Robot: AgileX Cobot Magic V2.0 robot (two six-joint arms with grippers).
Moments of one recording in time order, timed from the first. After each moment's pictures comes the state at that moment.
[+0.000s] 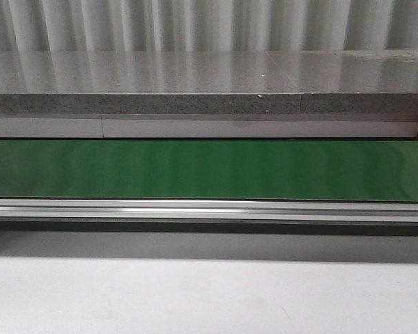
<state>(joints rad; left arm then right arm) 0.26 1.39 -0.92 0.12 0.47 -0.57 -0.11 0.65 -0.72 0.03 0.79 -0.09</state>
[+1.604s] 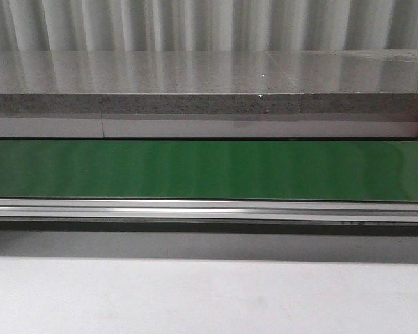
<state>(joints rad) 0.27 1.70 -1.07 0.10 0.45 -0.51 -0.11 0.65 -0.72 0.03 0.79 -0.09</state>
